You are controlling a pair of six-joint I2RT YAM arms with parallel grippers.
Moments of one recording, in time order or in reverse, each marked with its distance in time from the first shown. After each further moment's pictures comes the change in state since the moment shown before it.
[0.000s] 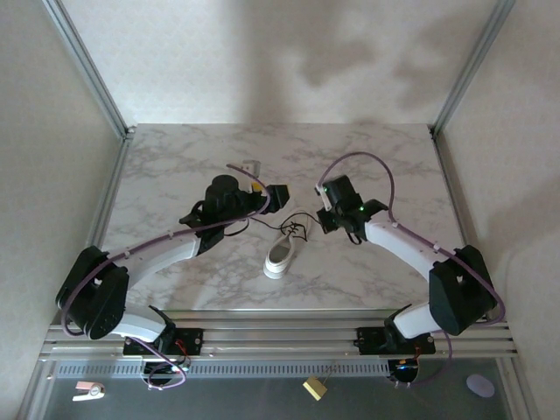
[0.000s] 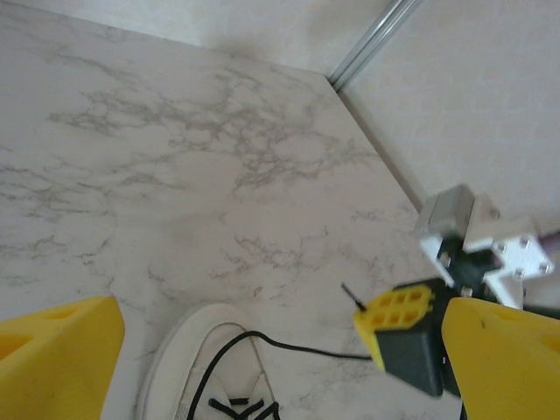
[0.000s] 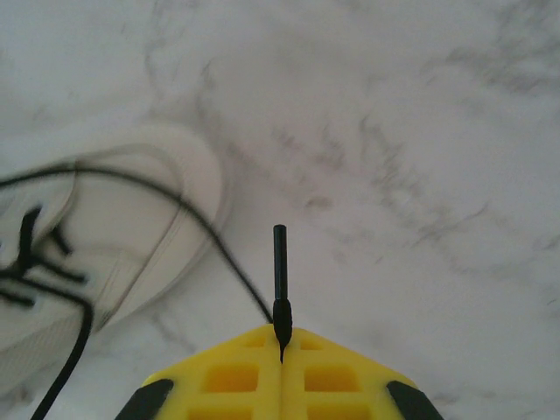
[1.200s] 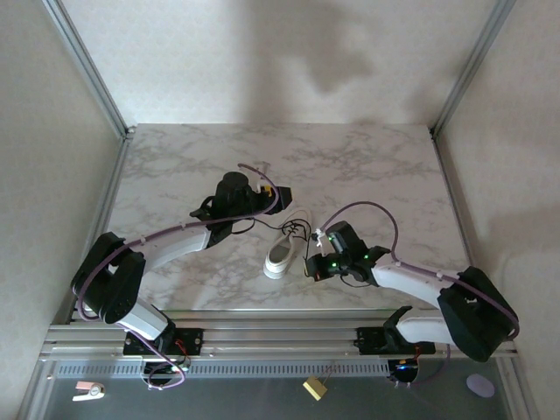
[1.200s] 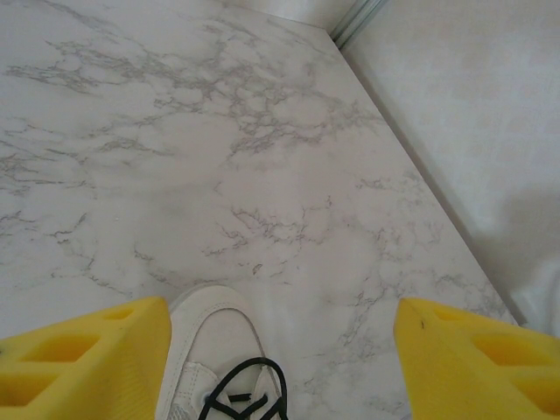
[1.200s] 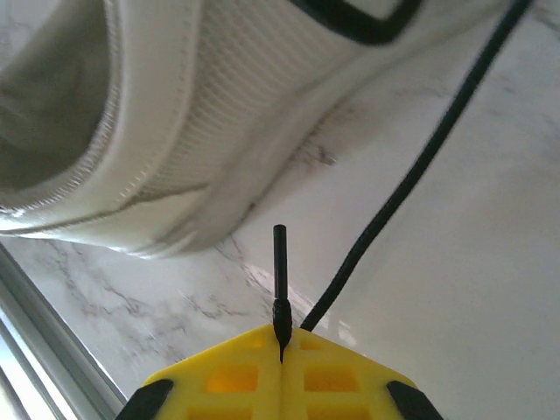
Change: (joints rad) left arm -0.001 0.113 0.059 -0.014 0.057 0.006; right arm 0.119 -0.172 -0.461 0.339 -0.521 0.385
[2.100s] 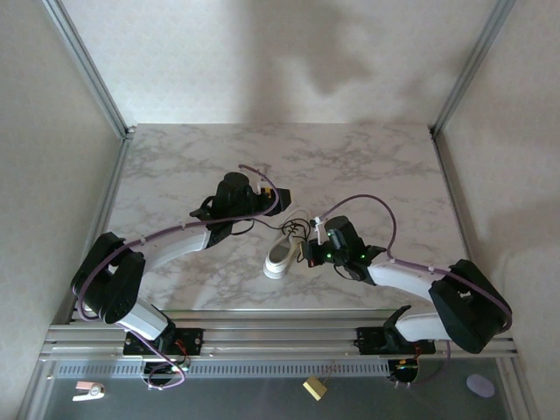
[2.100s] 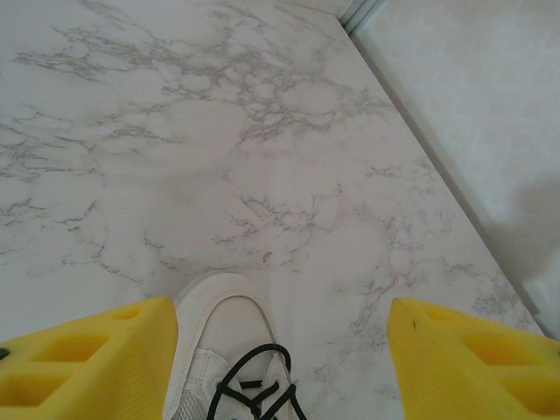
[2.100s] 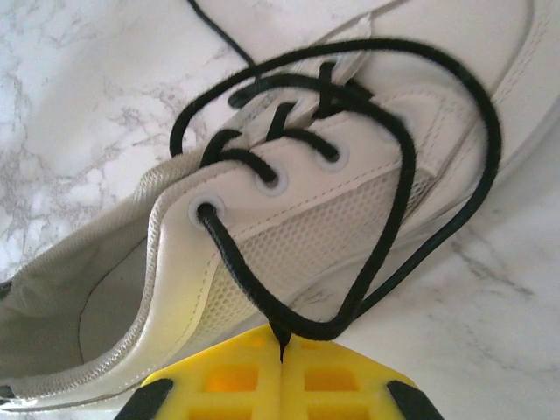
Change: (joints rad) left arm 0.000 -0.001 0.002 -0.034 -0.002 0.019; right arm 0.001 0.039 -0.008 0.269 0.177 -0.027
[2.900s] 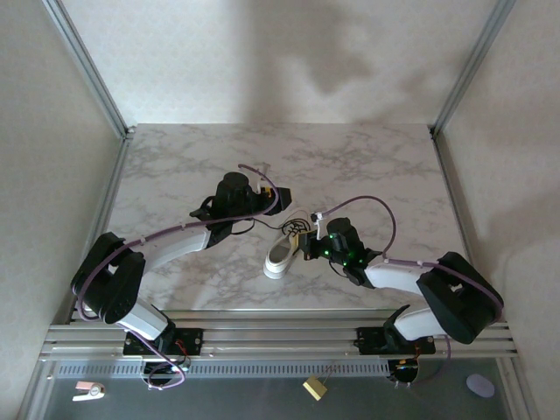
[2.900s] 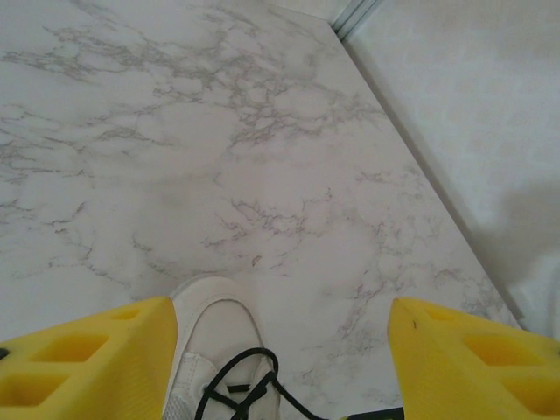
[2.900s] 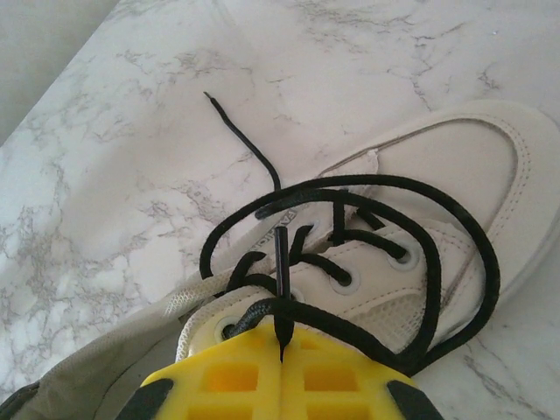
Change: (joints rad) left arm 0.000 0.000 -0.002 0.025 0.014 -0.032; right arm 0.000 0.082 -0.062 0.342 0.032 0.029
